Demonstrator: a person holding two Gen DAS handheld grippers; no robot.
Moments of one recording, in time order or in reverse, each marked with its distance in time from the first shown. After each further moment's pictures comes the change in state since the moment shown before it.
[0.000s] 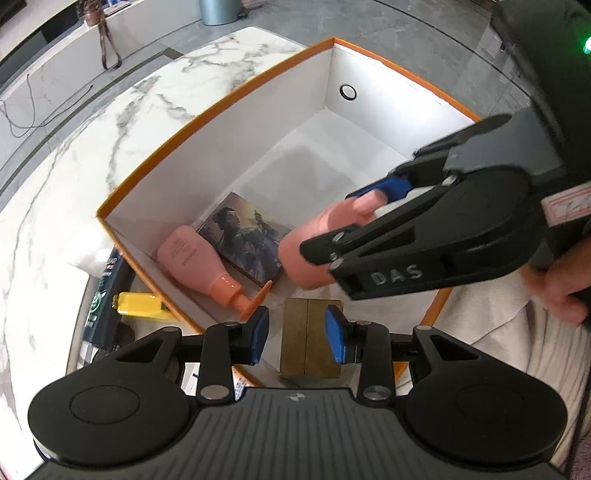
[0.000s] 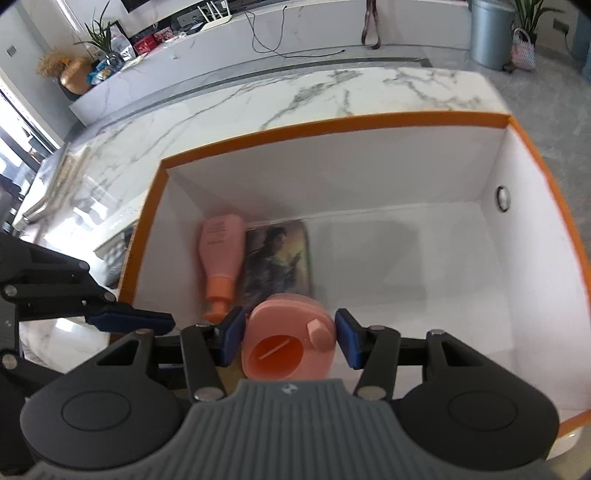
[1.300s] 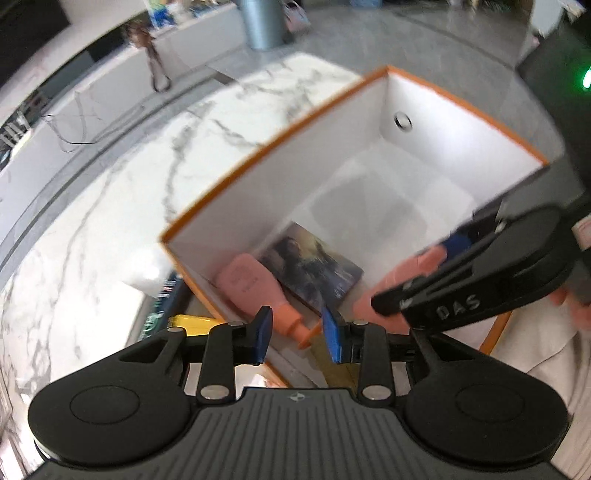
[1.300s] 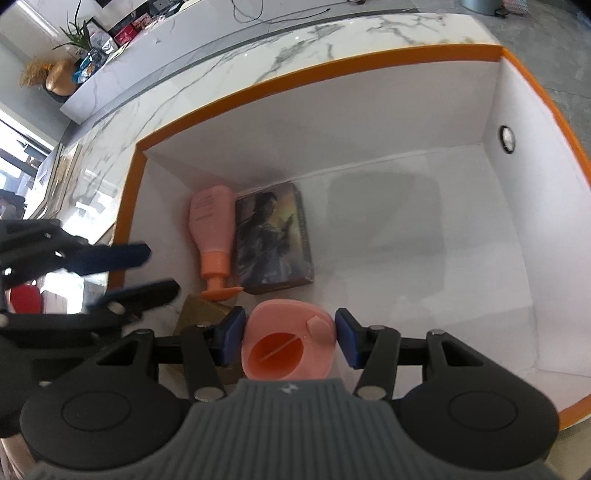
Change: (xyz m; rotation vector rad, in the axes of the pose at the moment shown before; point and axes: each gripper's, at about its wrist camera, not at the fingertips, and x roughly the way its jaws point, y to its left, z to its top) left arm -0.018 0.014 -0.001 -0.062 -0.108 0.185; right arm 0.017 -0.014 -0.001 0.117 0.135 0.069
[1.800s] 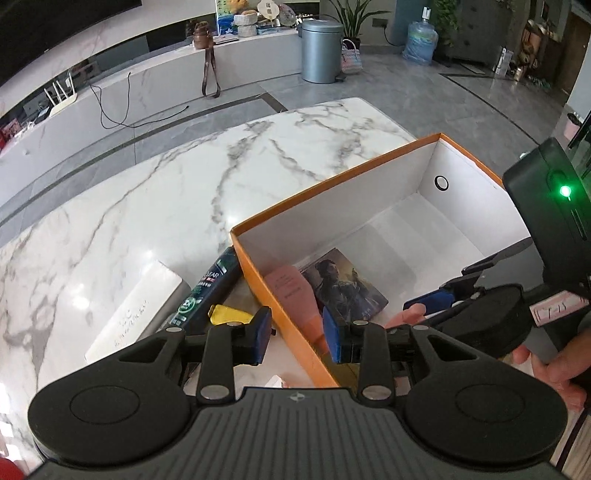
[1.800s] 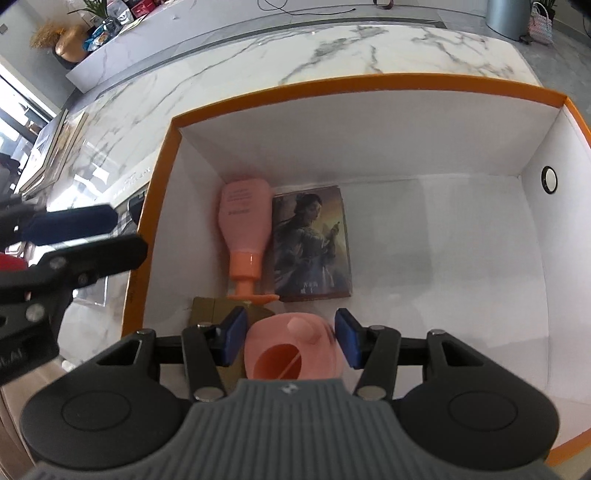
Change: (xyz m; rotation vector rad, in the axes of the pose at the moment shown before) left arm -0.028 0.039 -0.018 -0.214 -0.104 -0.007; right arm 0.018 0.042 0.010 -0.105 0.019 -0.055
